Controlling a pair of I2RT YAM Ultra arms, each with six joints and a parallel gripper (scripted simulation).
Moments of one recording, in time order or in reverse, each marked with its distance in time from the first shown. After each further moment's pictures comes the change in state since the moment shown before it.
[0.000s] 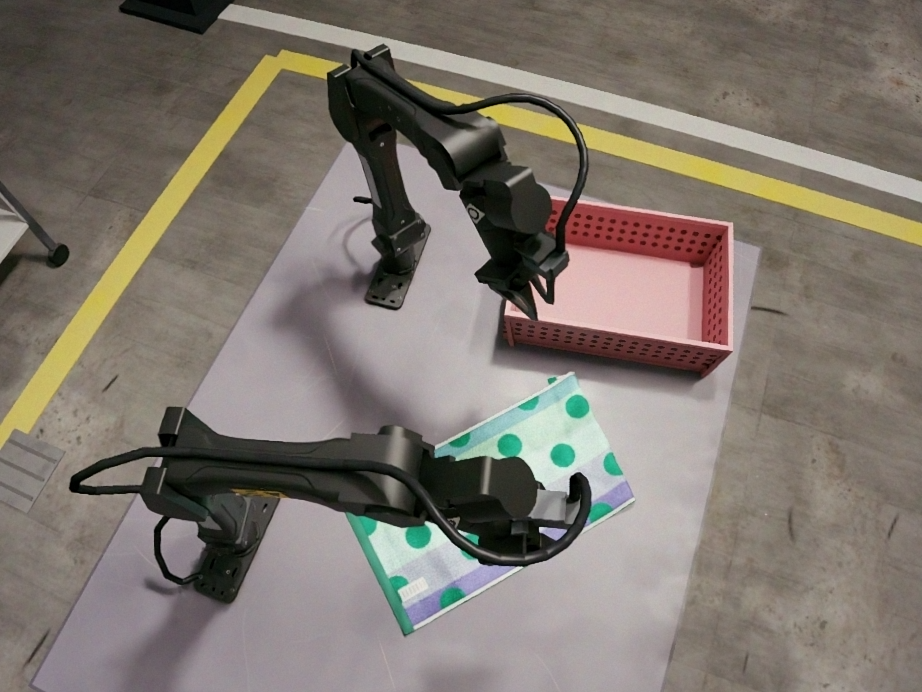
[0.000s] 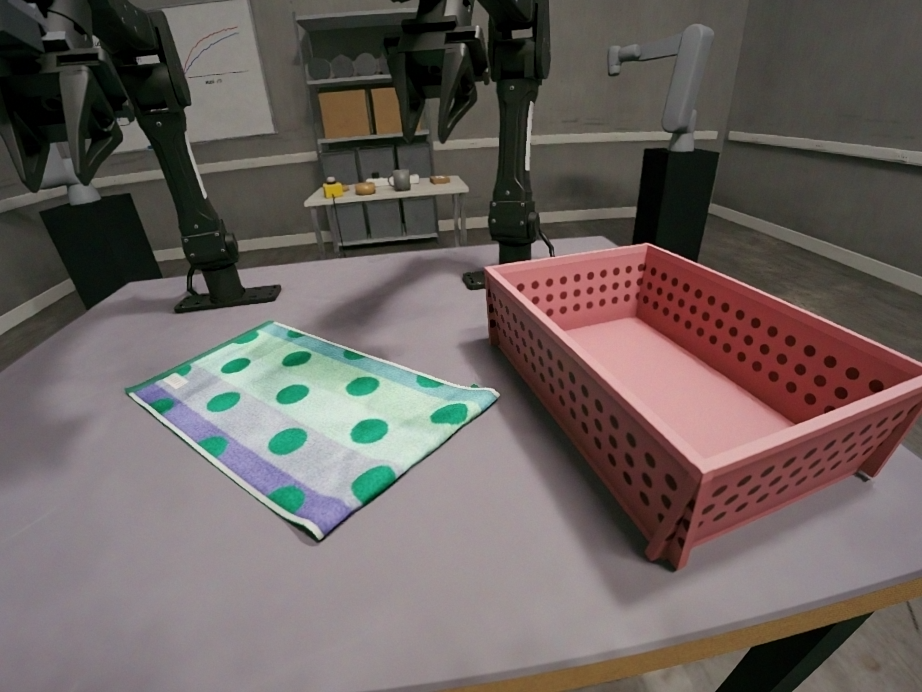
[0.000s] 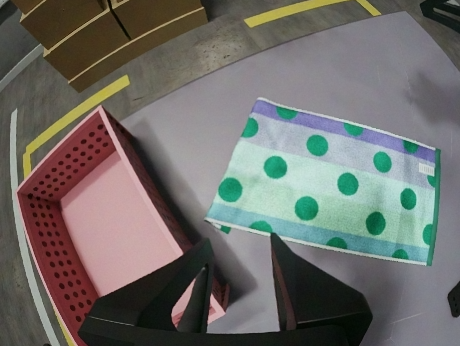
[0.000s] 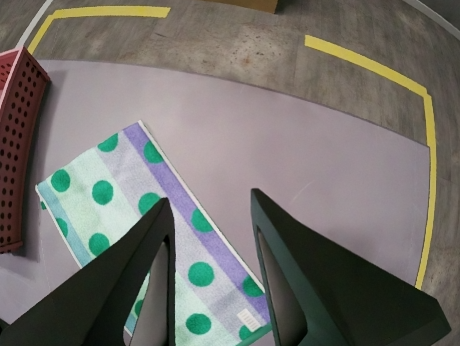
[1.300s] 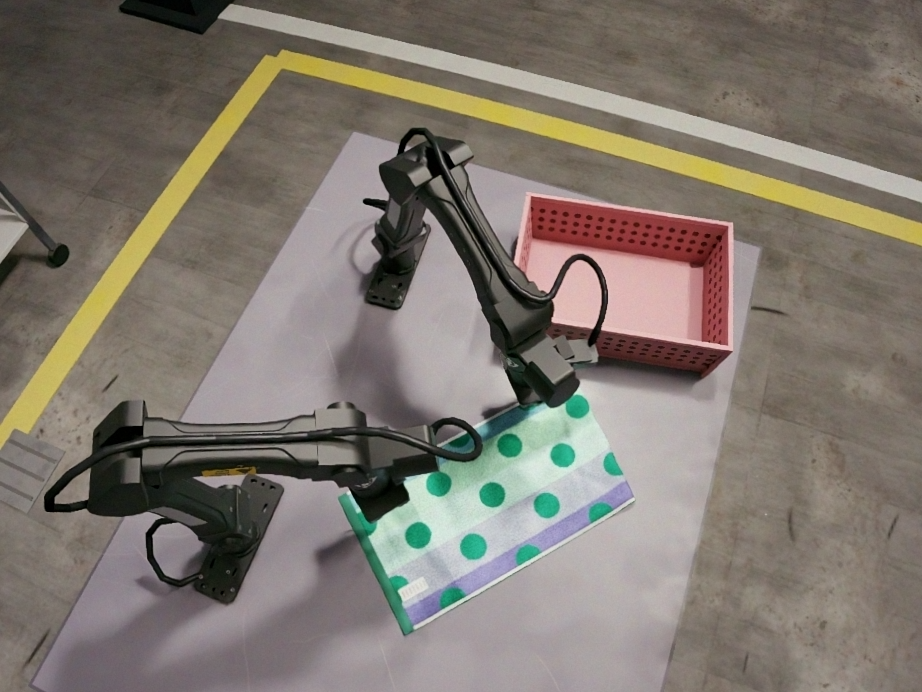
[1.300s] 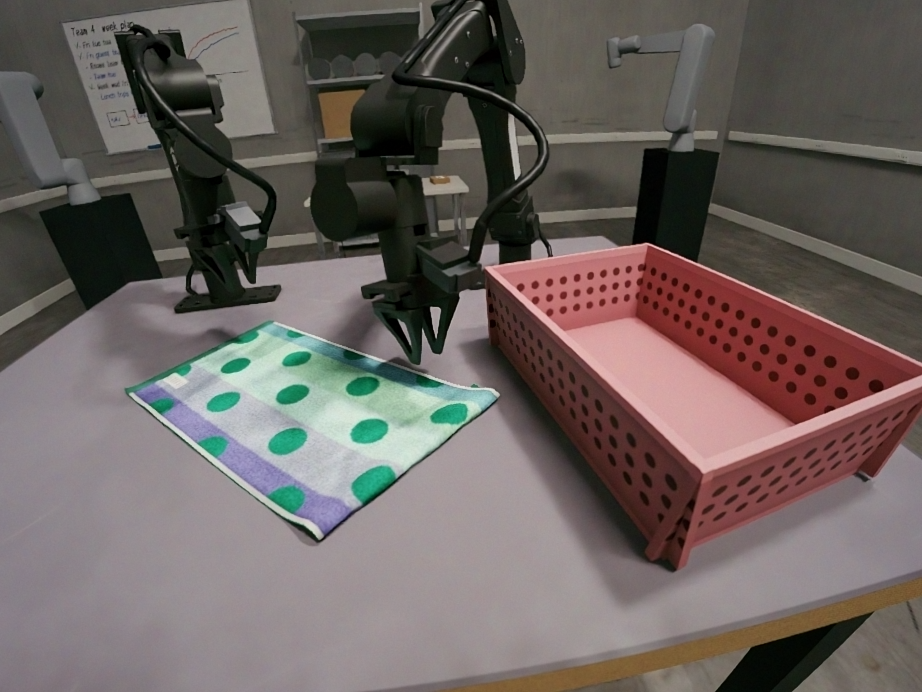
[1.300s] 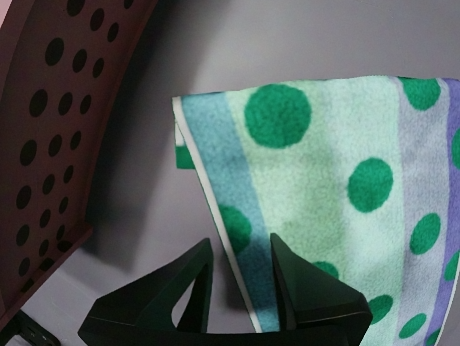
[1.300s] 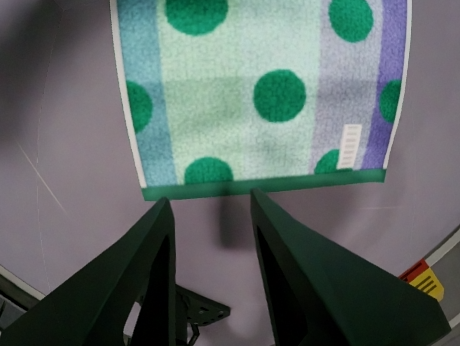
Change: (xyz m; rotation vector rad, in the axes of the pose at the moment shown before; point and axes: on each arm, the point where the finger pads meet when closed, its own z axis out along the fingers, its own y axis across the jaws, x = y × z) left arm 0.120 -0.005 0.206 -0.402 0.354 -0.998; right arm 0.289 0.089 -0.032 -0.265 0.674 -0.522
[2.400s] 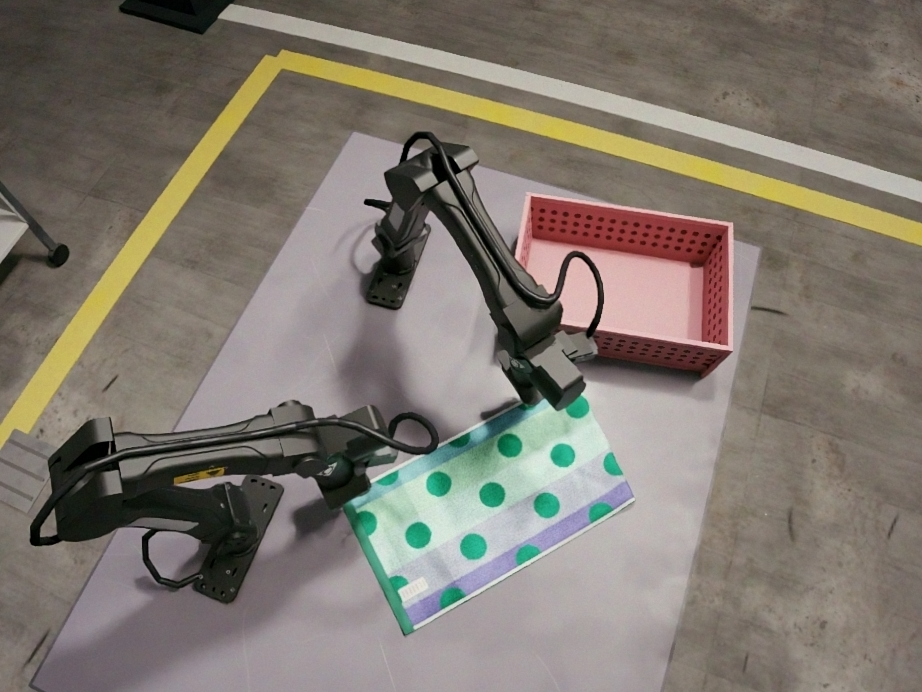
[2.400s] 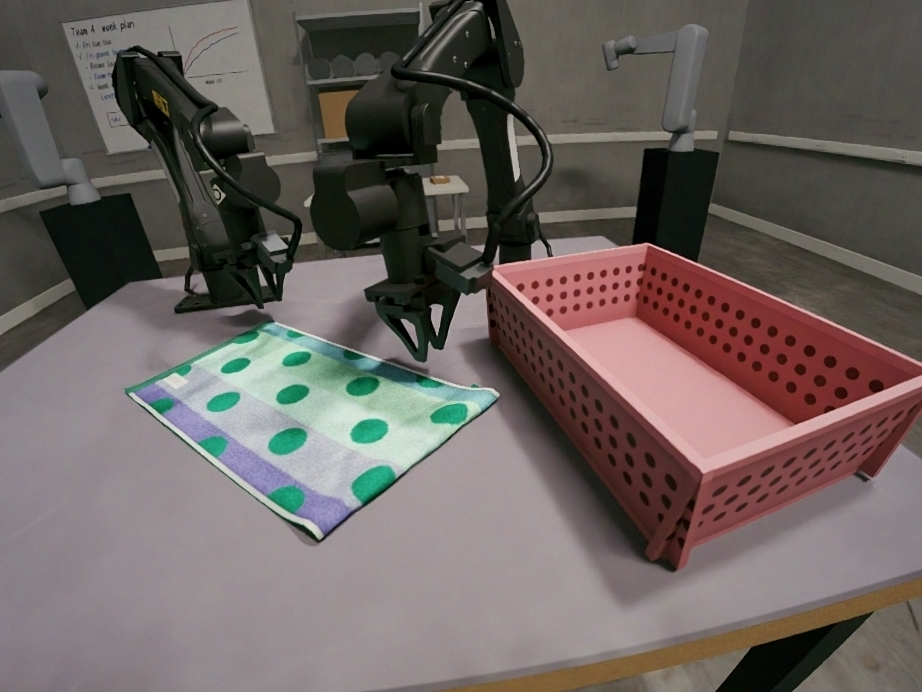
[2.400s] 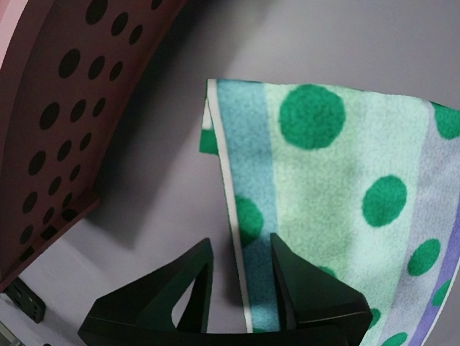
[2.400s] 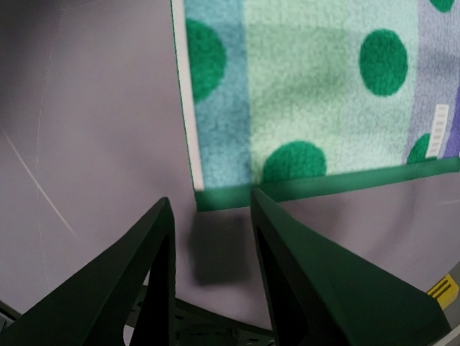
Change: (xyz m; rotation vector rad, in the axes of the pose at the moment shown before) left arm 0.002 0.007 -0.001 -0.076 0.047 -0.155; right arm 0.038 0.056 0.055 0.026 -0.047 0.026
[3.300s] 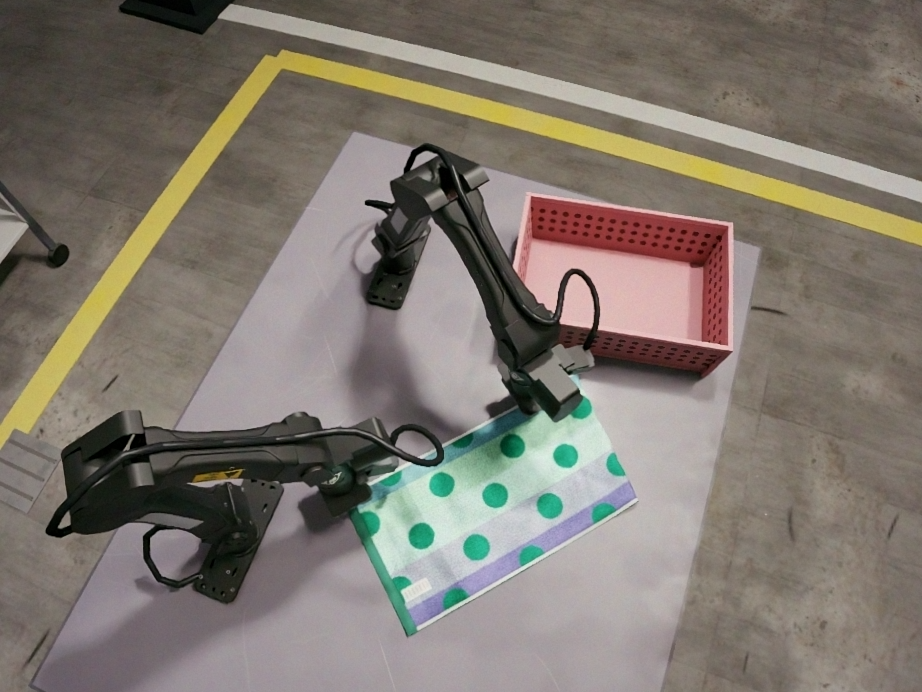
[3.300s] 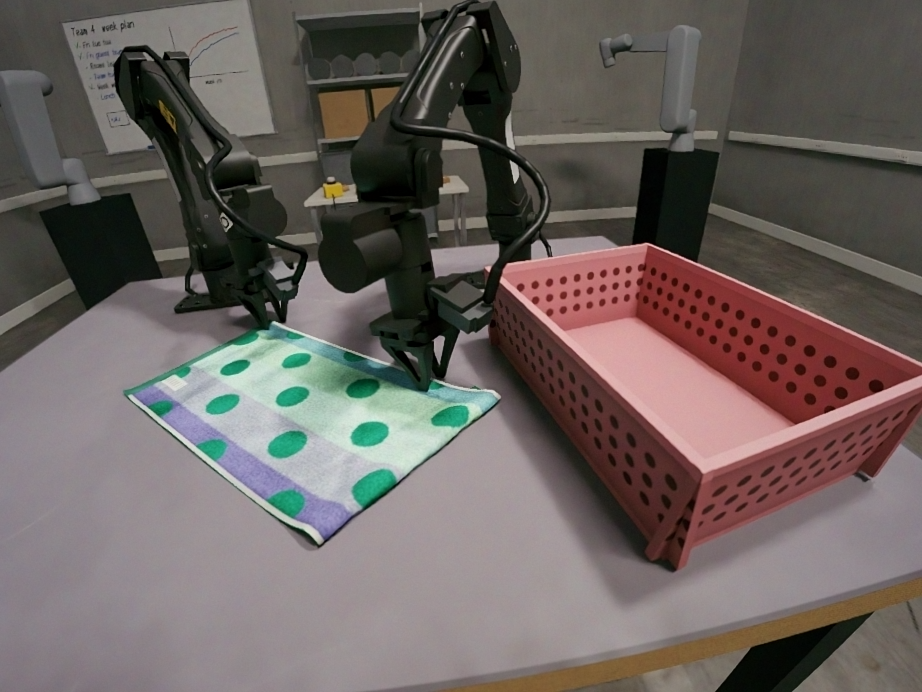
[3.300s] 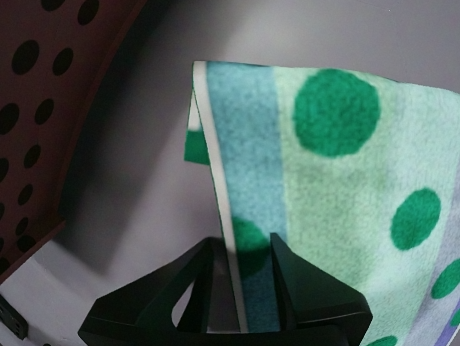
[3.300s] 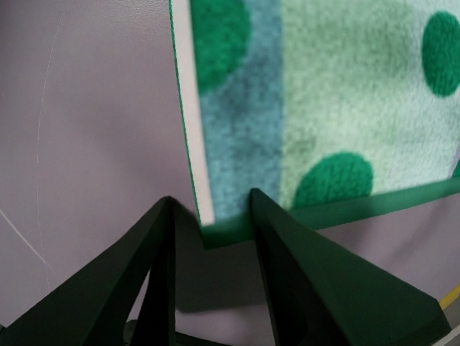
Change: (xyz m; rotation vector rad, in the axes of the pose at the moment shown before) left arm 0.005 -0.001 0.041 0.001 -0.001 -0.003; right arm 0.011 0.002 0.040 -0.006 0.030 0.002
